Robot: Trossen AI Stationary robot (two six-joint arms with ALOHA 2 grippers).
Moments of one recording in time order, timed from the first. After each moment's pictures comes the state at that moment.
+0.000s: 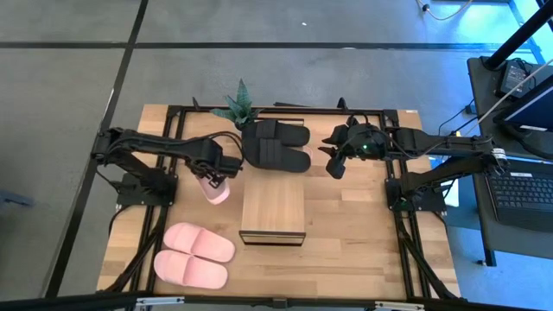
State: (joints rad) left arm 0.03 1.45 1.15 -1.57 -0.31 -1.01; right arm -0.06 1.14 1.11 -0.63 0.32 0.17
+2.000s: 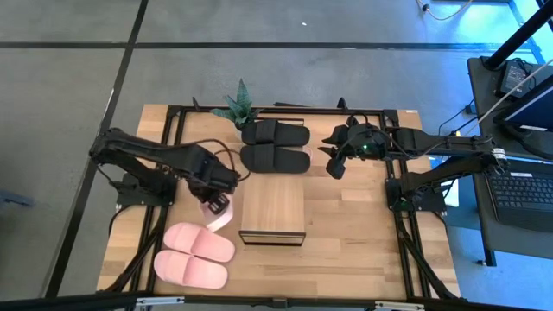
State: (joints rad) left arm -0.20 1.45 1.43 -1.57 0.08 -1.06; right arm -0.06 1.14 1.11 -0.62 0.32 0.18
